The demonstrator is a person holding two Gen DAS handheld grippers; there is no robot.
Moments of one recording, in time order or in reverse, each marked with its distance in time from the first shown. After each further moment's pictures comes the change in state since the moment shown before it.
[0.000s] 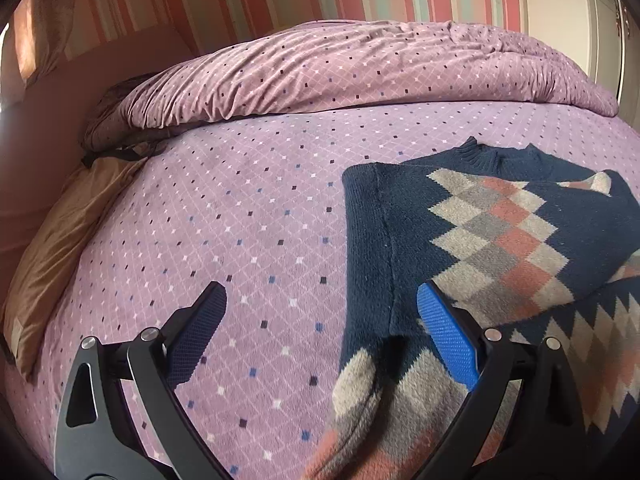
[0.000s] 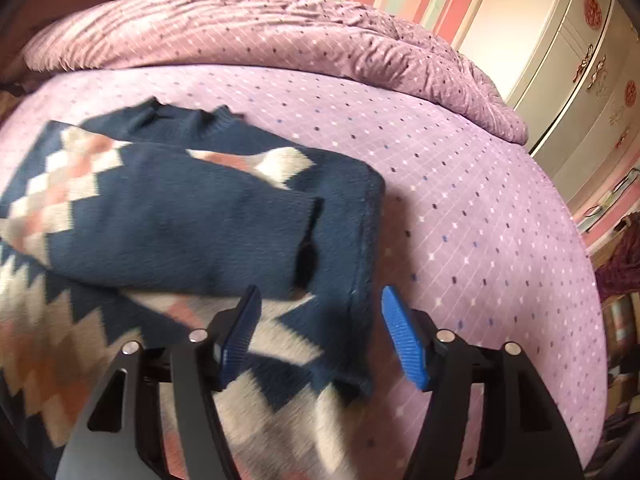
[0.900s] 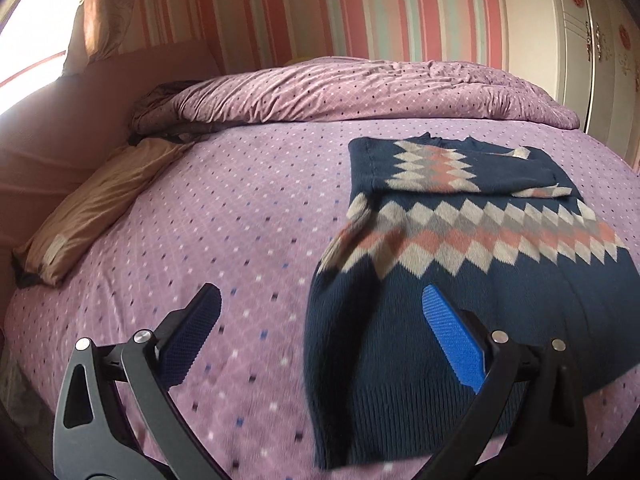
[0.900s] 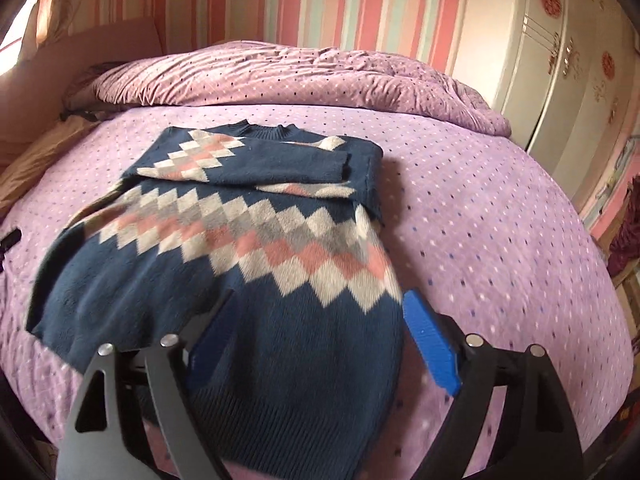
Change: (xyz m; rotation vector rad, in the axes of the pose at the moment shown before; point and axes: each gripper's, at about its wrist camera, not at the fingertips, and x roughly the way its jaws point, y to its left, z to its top) left arm -0.205 0.043 -0.181 -0.064 -0.120 -0.027; right arm -0.215 -0.007 -0.184 0.080 -0.158 0.142
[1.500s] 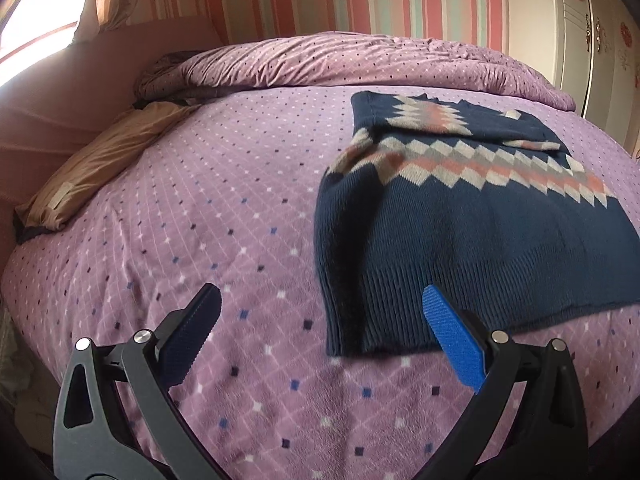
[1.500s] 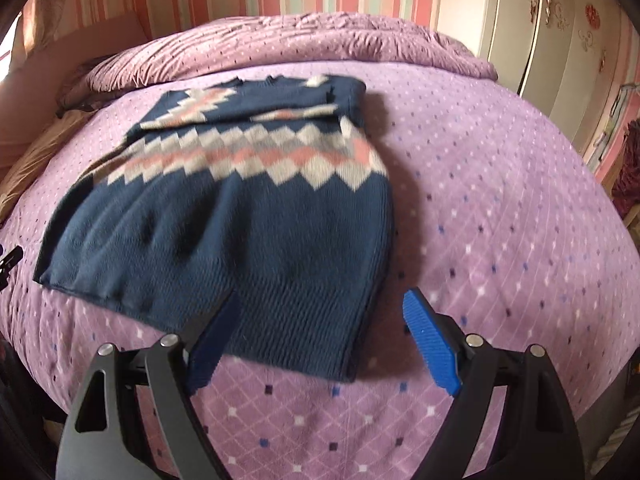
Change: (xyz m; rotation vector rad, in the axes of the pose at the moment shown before) left arm -0.024 0.010 -0.084 -0.016 0.065 -0.016; right arm -0.015 -0.015 -0.097 0.094 0.111 0.015
